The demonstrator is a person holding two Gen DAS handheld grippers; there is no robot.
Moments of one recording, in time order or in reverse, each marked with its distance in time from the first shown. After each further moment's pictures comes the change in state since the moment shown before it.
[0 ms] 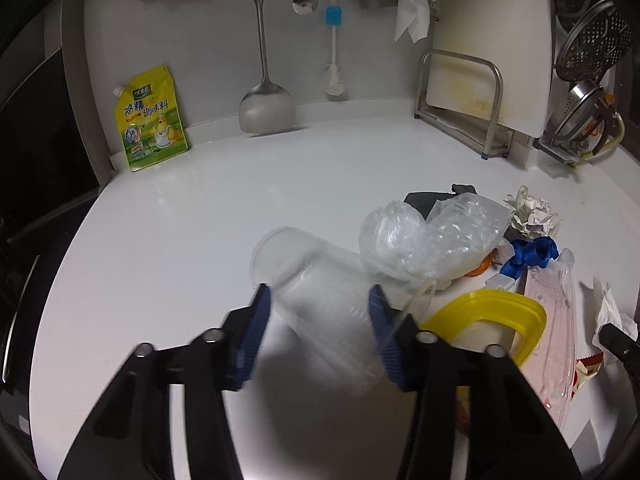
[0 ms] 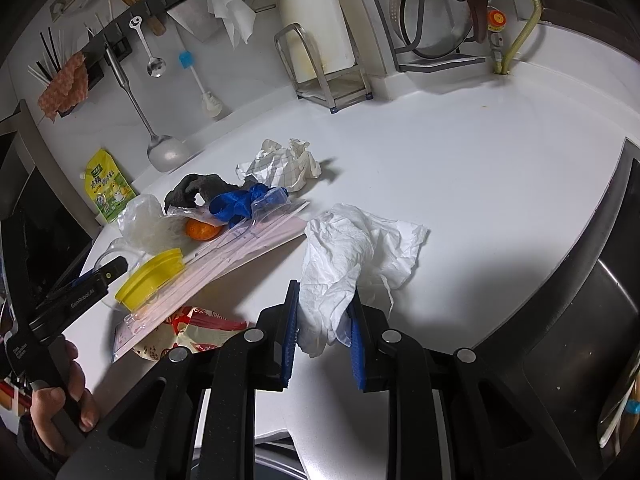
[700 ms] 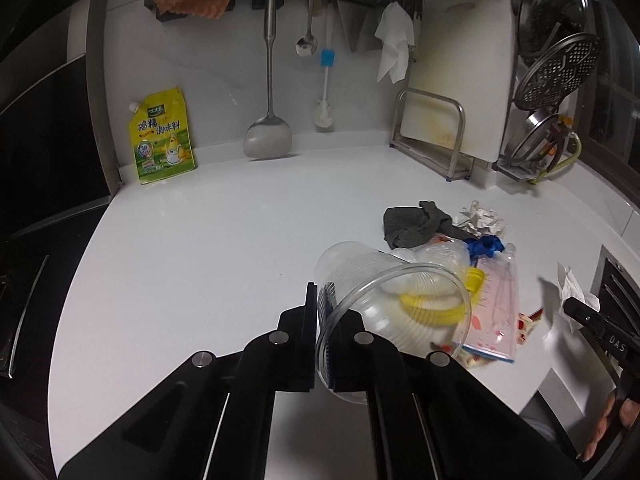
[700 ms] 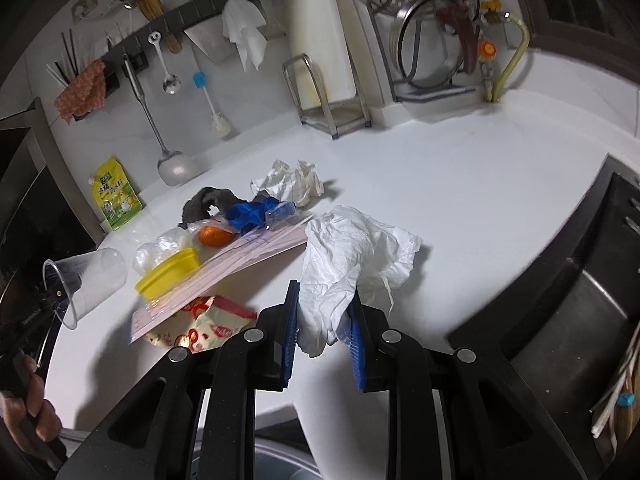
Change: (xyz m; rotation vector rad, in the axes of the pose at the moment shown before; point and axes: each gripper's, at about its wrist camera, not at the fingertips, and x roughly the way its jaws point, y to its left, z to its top) left arm -0.076 0.036 -0.022 -0.003 -0.100 -0.113; right arm -0.037 0.007 -0.020 -0.032 -0.119 -0.021
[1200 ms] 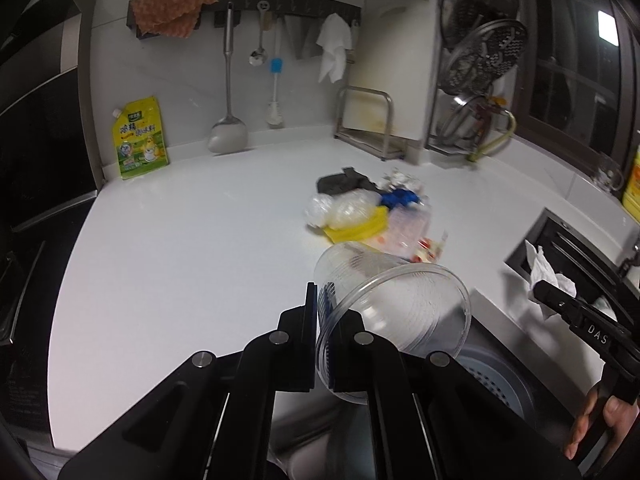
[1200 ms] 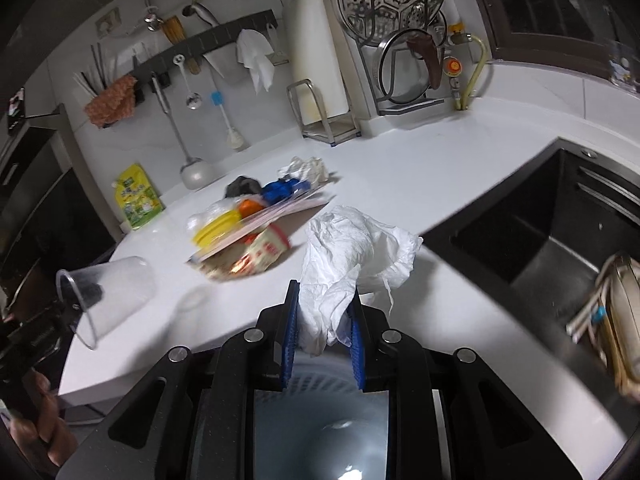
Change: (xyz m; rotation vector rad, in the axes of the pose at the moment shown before) left arm -0.087 -0.031 -0.063 0.073 -0.007 -0.142; right arm -0.104 0.025 -0.075 0.043 -0.072 -0.010
